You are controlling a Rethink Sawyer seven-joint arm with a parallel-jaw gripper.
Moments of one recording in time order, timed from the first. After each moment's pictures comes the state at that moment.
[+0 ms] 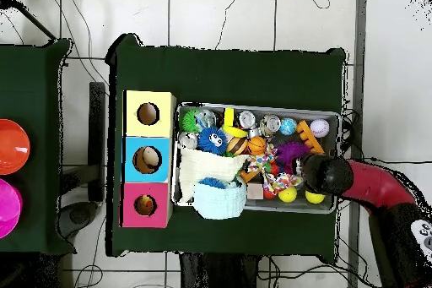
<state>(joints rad) -0.82 -0.48 0.24 1.55 -0.53 0.53 1.36</state>
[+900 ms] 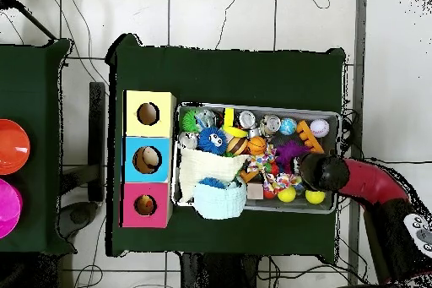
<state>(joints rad) -0.81 -0.42 0.23 1.50 -0.53 0.53 1.36</state>
